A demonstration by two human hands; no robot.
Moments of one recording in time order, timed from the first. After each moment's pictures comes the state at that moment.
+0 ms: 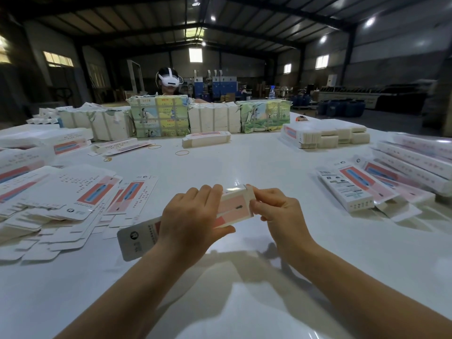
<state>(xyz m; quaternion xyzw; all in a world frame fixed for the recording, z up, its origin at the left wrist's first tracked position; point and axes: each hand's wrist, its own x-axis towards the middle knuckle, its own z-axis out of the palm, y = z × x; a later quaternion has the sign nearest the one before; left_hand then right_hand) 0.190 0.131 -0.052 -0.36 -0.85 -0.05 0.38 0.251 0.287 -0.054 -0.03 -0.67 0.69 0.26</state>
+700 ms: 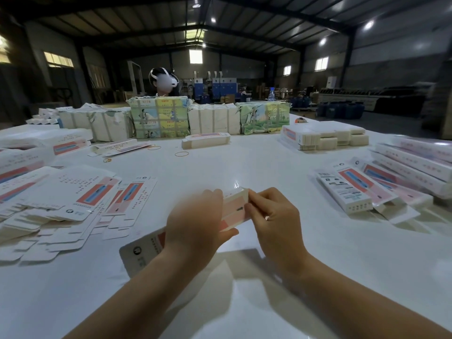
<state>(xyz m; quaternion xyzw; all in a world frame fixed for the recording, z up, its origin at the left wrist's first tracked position) 0.200 0.142 -0.054 -0.32 -0.88 -0.03 0.35 0.251 0.280 -0.064 0.00 -0.81 0.34 0.47</state>
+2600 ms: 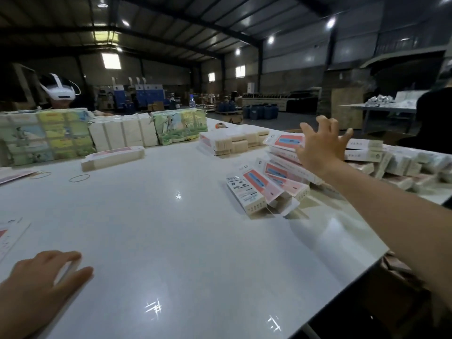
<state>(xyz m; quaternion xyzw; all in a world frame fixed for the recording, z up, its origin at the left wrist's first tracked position) 0.000 0.055 -0.198 -0.26 -0.95 -0.12 0.11 0.308 0.580 0.028 -0.41 -0.84 -0.12 0.34</state>
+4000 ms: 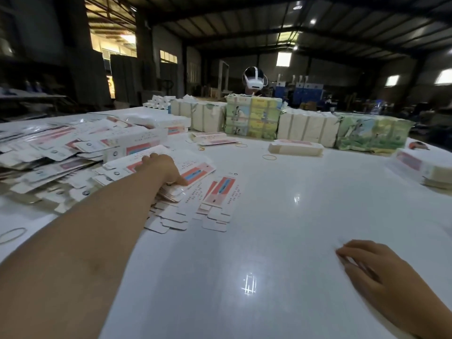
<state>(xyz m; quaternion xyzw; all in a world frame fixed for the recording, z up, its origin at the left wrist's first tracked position) -0.011 -0.088 -0.024 0.16 -0.99 -0.06 0.00 0.218 0.301 -0.085 0.04 -0.97 0.20 0.16</state>
